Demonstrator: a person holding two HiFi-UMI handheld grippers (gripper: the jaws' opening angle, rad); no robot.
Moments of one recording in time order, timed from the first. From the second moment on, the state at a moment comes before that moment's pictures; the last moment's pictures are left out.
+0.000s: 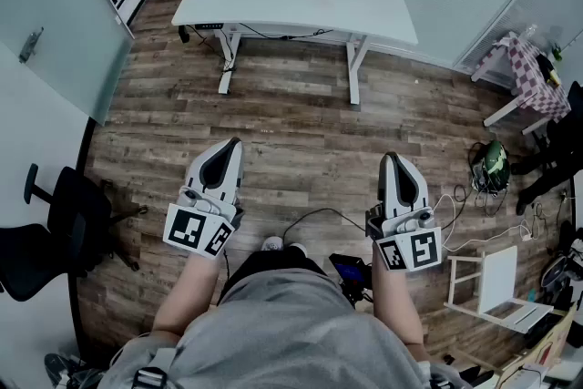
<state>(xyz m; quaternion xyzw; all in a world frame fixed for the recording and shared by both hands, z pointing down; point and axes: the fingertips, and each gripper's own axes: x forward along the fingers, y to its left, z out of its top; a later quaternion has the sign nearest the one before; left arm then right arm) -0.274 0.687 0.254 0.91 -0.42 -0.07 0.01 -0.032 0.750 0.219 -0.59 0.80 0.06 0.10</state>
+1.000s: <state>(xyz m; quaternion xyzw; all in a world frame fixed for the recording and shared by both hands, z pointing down) -0.240 0.660 0.255 0.90 -0.44 -0.05 -0.03 -0.021 0.719 0.230 -0.56 0.82 0.03 0.09</state>
